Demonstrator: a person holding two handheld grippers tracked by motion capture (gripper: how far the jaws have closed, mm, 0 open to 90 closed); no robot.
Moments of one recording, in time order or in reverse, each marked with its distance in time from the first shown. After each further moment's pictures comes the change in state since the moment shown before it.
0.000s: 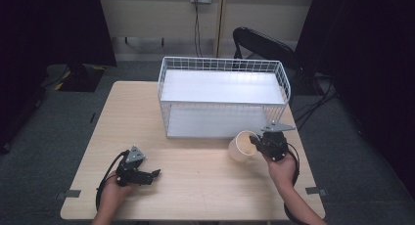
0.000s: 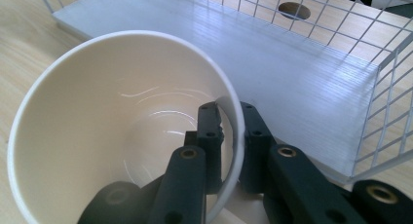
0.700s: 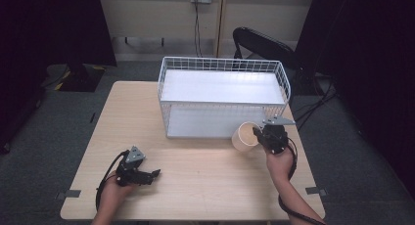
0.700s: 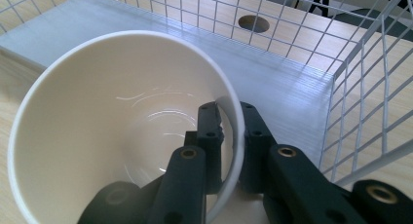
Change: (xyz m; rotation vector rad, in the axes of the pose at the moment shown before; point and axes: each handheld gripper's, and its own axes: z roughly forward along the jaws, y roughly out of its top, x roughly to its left) left arm 0.000 0.000 0.000 0.000 0.000 0.000; right arm -0.014 0.009 0.012 -0.036 -0.113 0.049
